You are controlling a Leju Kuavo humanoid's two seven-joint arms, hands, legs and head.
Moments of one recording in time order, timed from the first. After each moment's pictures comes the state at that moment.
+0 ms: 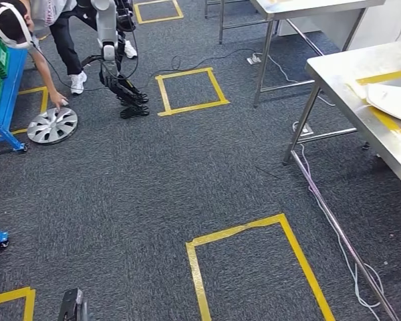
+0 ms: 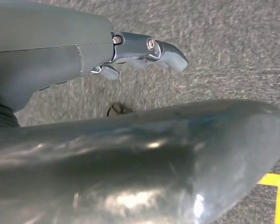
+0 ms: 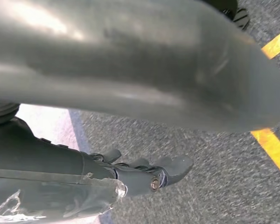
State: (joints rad) left arm -0.09 -0.24 1.36 -0.50 -0.97 -0.03 -0.07; right arm -0.09 0.24 -1.25 -0.37 1.00 -0.12 0.15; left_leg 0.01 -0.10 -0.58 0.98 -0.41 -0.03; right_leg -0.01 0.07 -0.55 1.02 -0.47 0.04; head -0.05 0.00
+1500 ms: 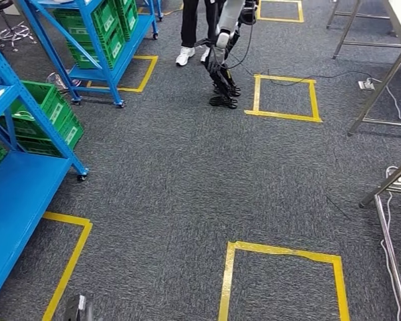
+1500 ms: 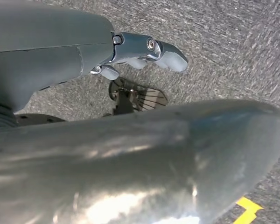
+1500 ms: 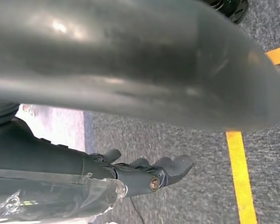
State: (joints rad) left arm -0.08 -0.27 1.37 -0.50 -0.90 -0.11 -0.05; right arm -0.09 0.21 -1.24 -0.35 1.01 -0.12 0.16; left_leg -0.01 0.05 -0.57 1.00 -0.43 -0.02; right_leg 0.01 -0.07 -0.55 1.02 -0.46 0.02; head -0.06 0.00
